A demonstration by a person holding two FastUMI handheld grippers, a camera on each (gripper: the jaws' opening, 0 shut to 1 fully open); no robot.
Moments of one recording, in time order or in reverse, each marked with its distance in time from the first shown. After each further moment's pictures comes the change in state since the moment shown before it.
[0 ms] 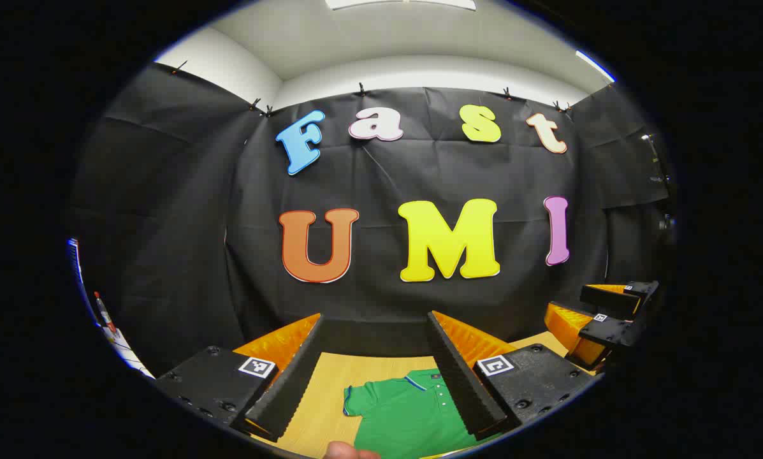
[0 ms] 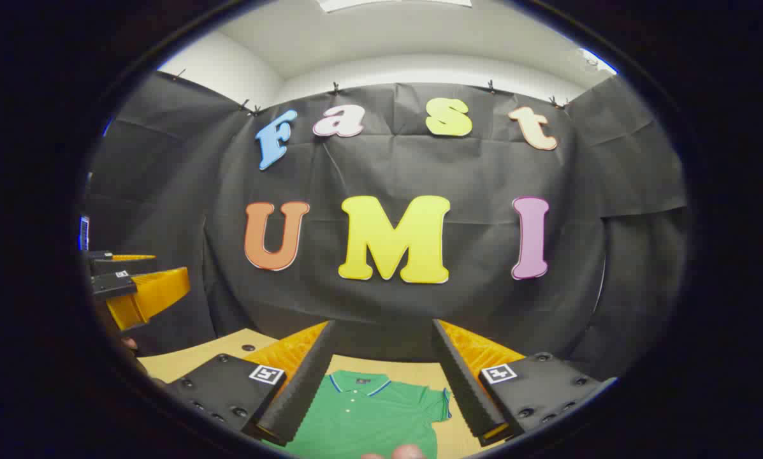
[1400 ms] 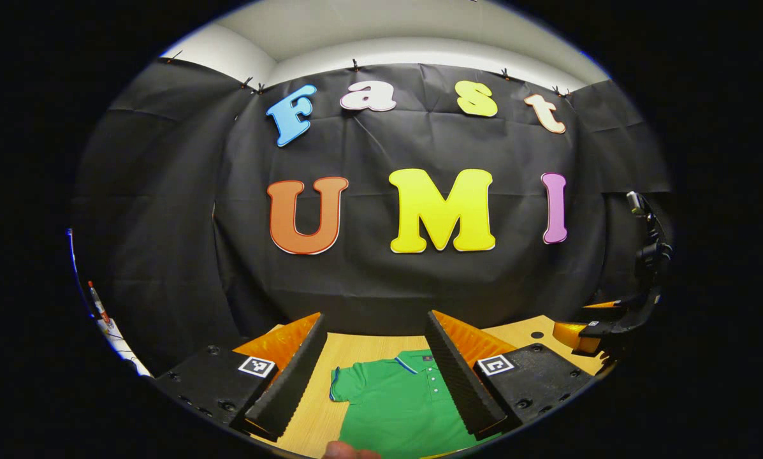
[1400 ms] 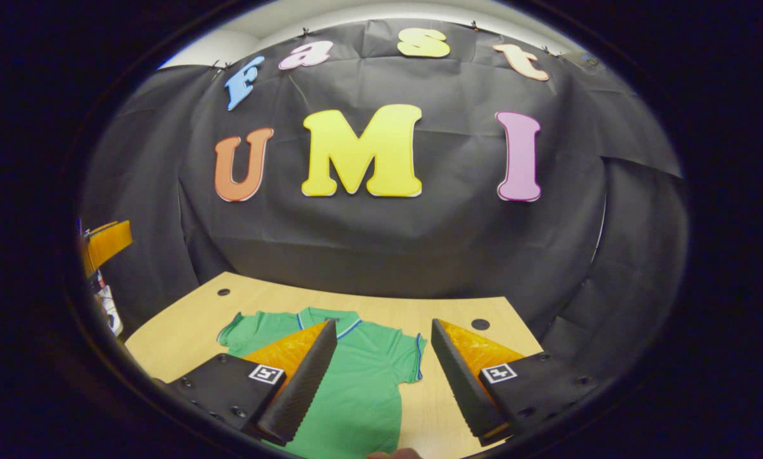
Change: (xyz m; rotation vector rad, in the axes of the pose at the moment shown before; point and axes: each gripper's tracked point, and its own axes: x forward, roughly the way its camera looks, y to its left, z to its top) left arm -0.009 -0.011 -0.030 -0.004 0.122 -0.026; right arm 0.036 -0.097 -0.125 0.016 0.373 -0.029
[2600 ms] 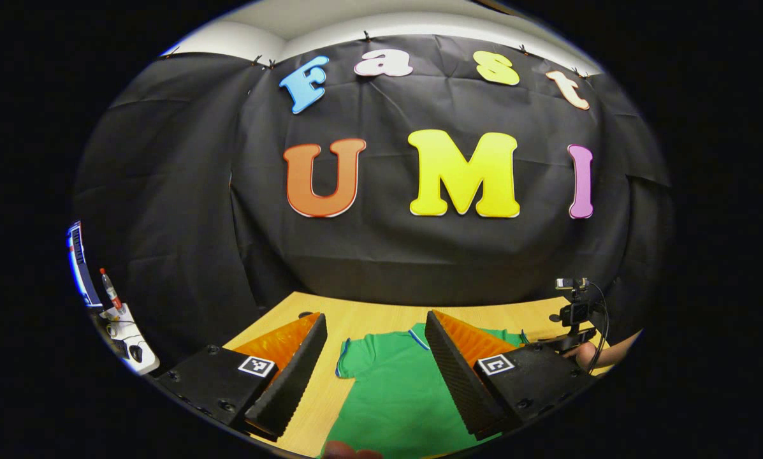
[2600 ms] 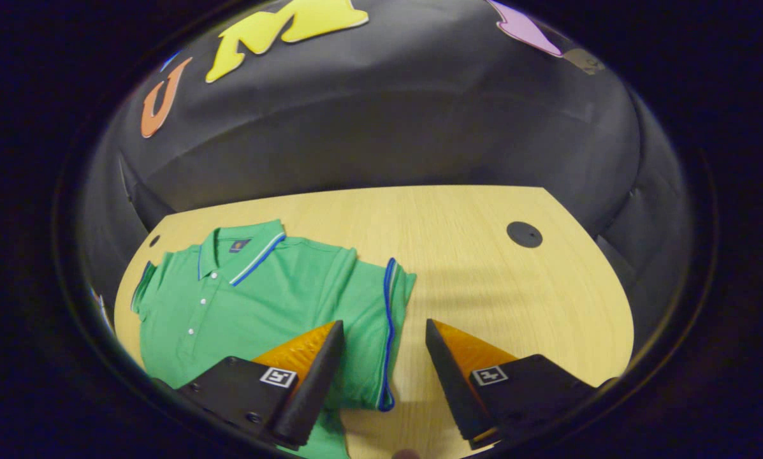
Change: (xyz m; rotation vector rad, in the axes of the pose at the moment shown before) left arm -0.021 0.005 -0.034 -0.030 0.201 0.103; right arm 0.242 -0.074 -0.188 0.140 0.446 -0.023
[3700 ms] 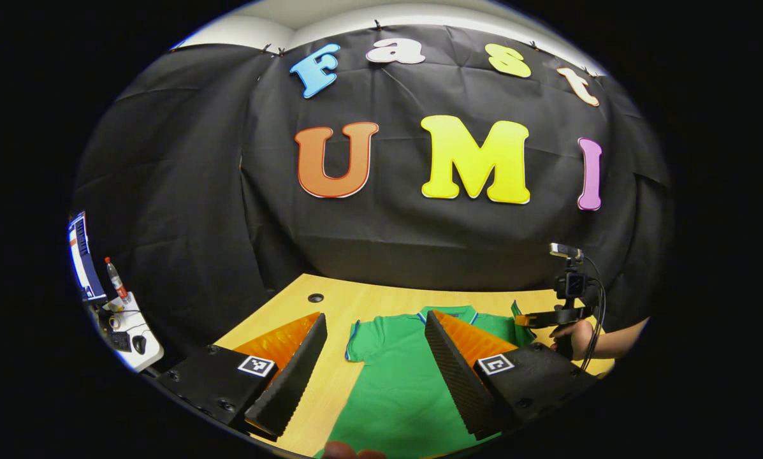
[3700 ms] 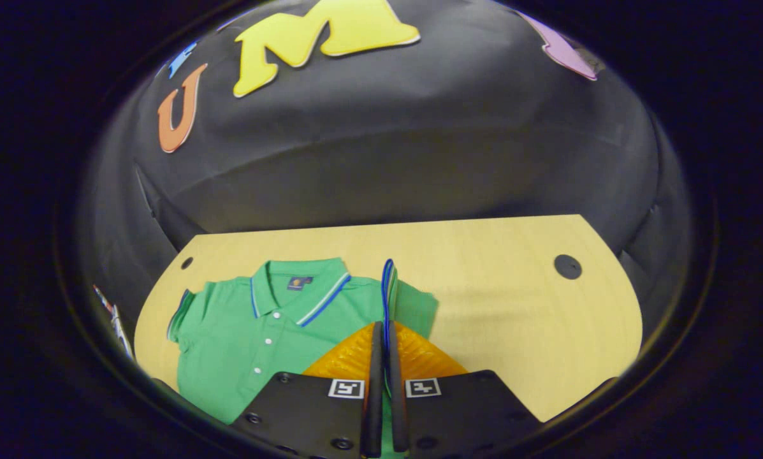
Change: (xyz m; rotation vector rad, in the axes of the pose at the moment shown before) left arm -0.012 0.016 -0.010 -0.004 0.050 0.050; right arm -0.021 0.107 0.045 -0.037 -0.063 0.132
